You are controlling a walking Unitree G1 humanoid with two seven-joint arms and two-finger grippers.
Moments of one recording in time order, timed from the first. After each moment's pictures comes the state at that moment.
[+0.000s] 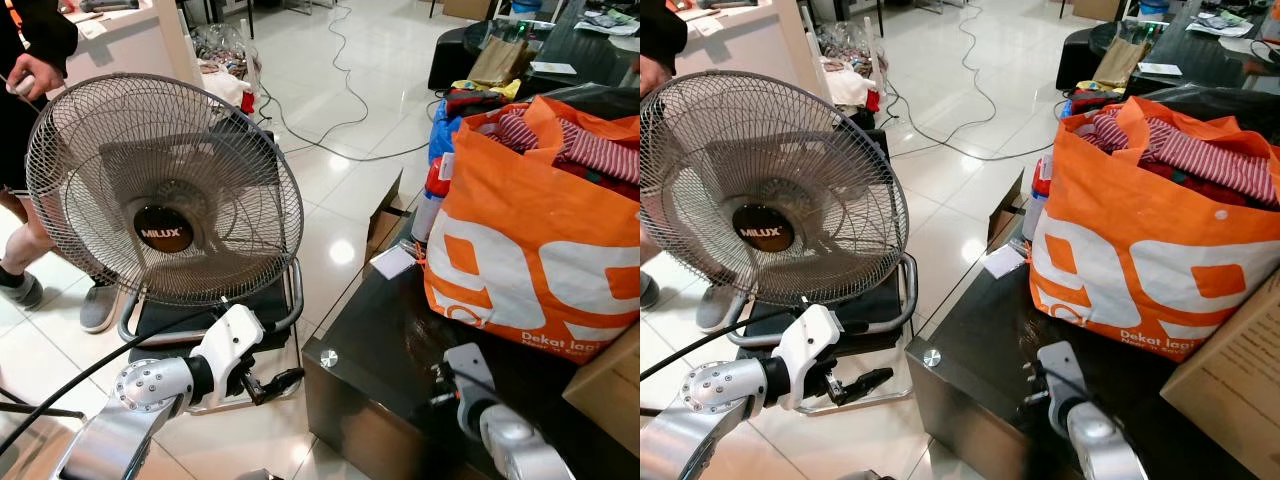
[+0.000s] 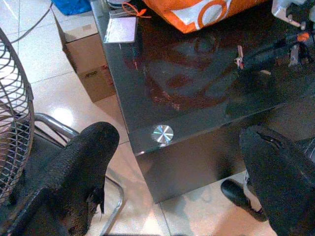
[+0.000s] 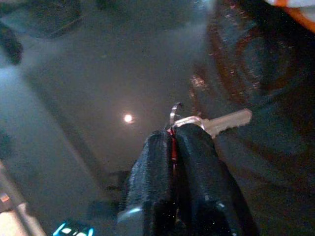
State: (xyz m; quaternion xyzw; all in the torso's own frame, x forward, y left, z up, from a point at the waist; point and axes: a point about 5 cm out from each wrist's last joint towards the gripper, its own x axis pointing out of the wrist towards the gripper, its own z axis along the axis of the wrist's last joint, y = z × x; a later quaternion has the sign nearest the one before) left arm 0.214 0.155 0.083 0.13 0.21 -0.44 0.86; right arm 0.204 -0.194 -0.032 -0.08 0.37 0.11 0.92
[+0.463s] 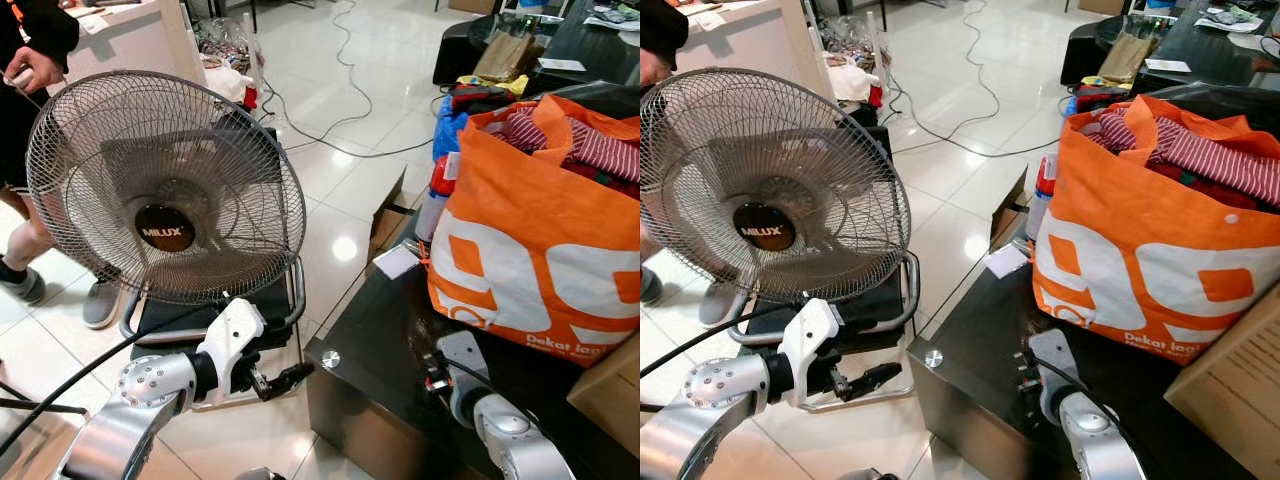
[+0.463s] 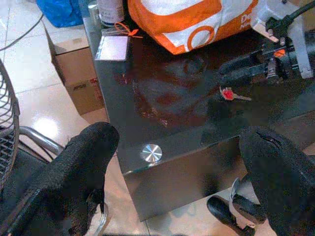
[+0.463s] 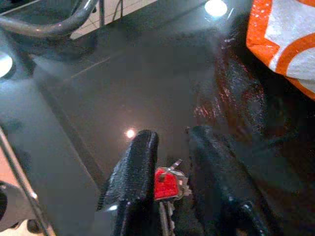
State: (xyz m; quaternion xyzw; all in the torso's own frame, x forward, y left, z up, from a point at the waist) left arm 0.216 0.150 0.090 0.09 0.19 -0.46 0.86; right arm 0.216 -0.180 -0.007 -0.09 0.34 0.13 0.93
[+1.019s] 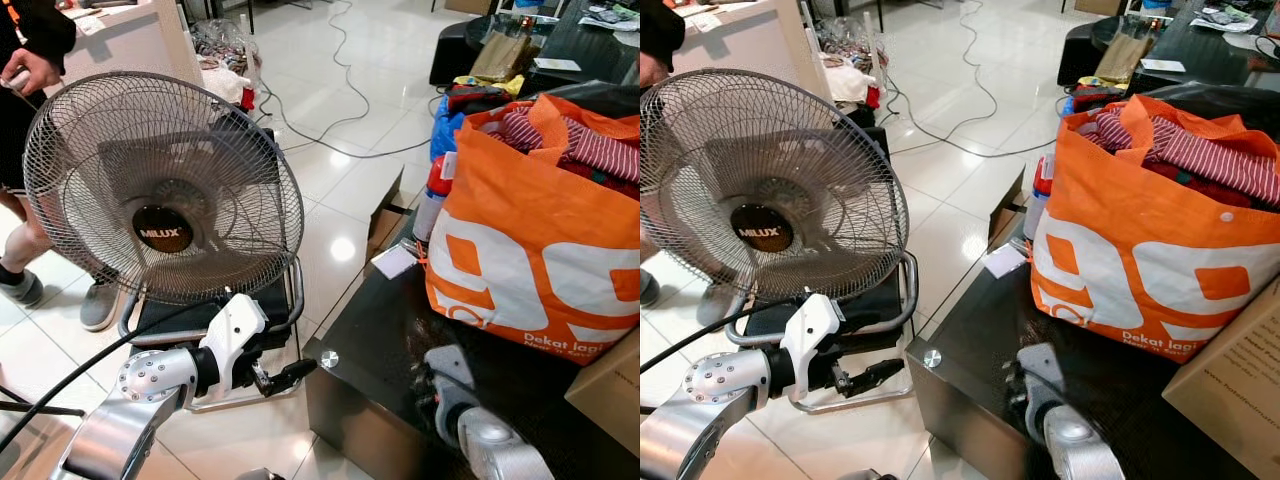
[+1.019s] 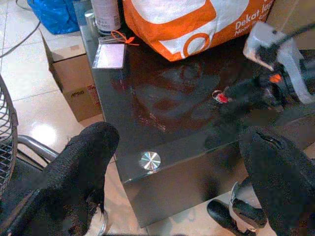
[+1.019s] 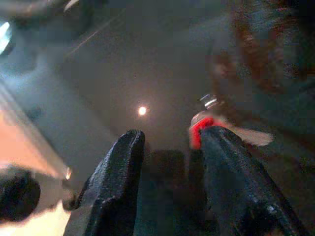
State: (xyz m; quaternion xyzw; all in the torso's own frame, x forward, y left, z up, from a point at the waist) left arm 0.219 0.148 0.092 0.09 0.18 -0.46 0.86; right arm 0.206 -0.163 -0.018 -0.02 0.40 0.07 0.92
